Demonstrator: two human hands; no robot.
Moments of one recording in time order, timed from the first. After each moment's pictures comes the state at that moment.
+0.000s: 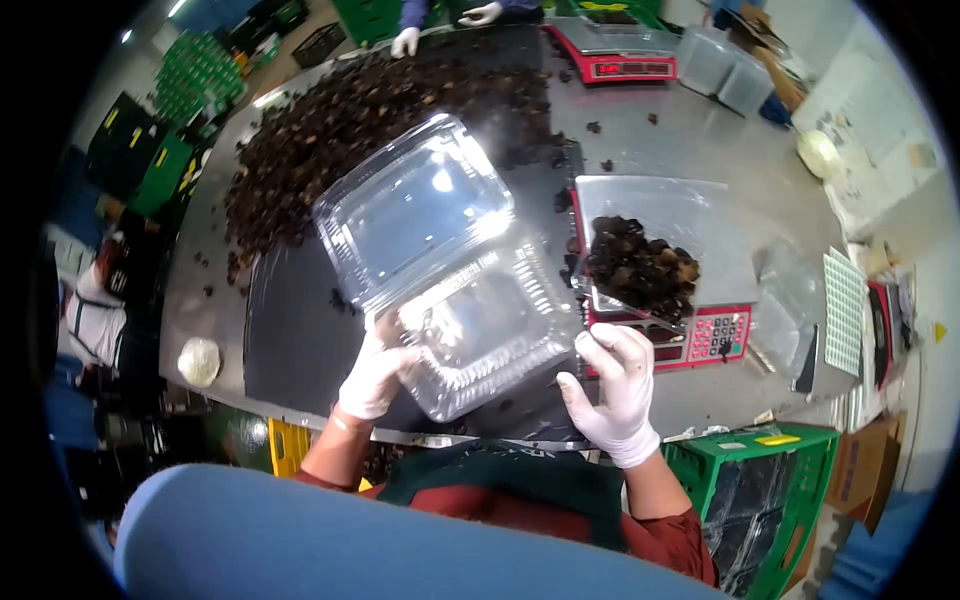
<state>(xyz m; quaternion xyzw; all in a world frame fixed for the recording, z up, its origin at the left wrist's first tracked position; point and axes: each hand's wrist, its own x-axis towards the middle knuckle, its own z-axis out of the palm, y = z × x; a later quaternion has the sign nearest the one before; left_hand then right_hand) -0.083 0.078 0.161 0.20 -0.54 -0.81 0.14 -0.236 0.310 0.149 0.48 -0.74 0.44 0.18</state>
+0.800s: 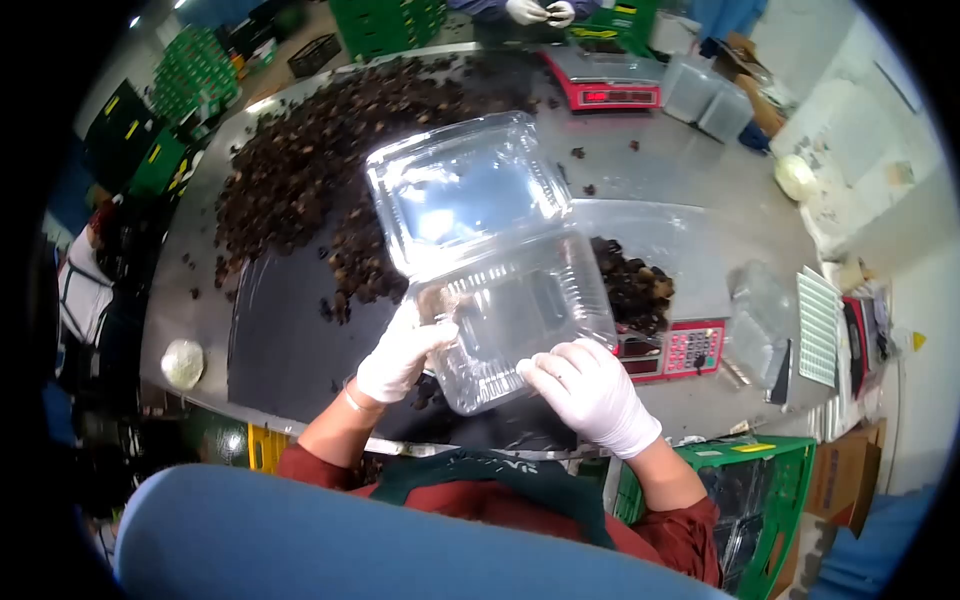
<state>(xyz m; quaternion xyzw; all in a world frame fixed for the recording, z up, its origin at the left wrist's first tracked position) -0.122 0.084 0.174 0.14 -0.59 -0.79 0.08 -0.252 0.300 0.188 0.69 -0.67 0.22 0.15</state>
